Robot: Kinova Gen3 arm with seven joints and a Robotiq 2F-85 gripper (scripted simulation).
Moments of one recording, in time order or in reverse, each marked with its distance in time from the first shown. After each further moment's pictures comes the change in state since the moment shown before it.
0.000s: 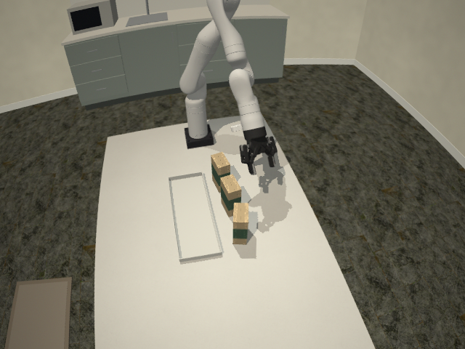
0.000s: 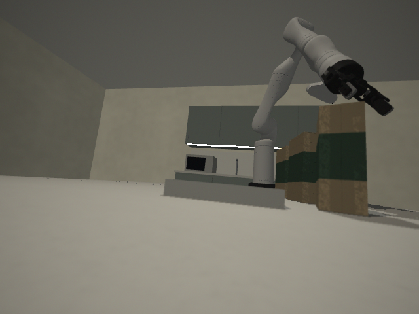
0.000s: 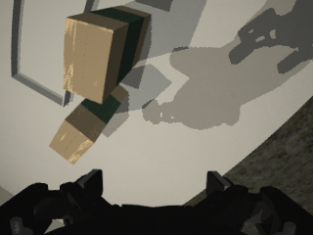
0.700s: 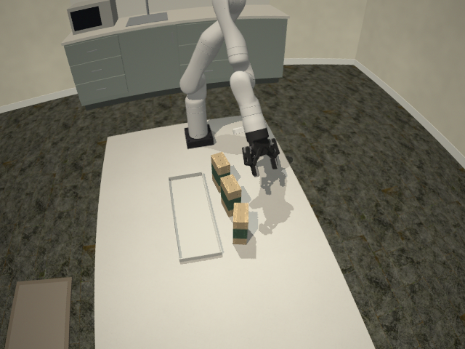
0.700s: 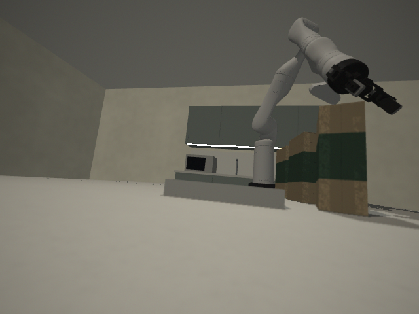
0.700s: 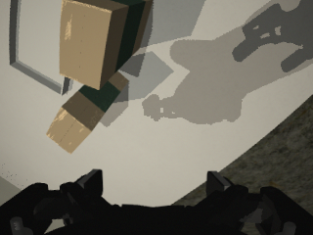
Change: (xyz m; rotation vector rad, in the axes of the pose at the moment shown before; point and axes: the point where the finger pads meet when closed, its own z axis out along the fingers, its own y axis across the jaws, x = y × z) arm -0.011 0.002 0.007 0.006 -0.041 -0.018
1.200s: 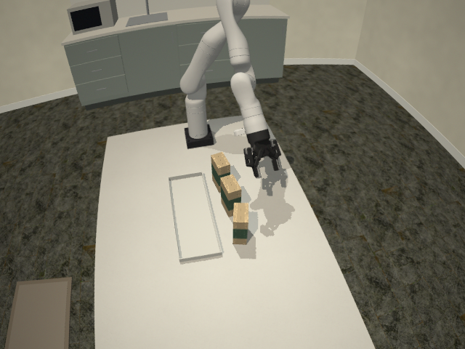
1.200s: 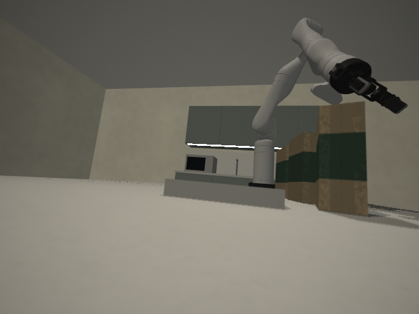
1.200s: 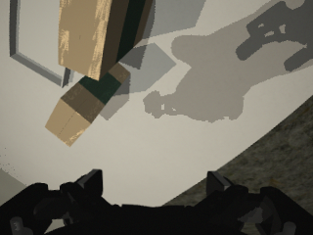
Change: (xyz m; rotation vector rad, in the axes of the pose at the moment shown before) arm -0.007 0.000 0.005 0.009 -0.027 -0.015
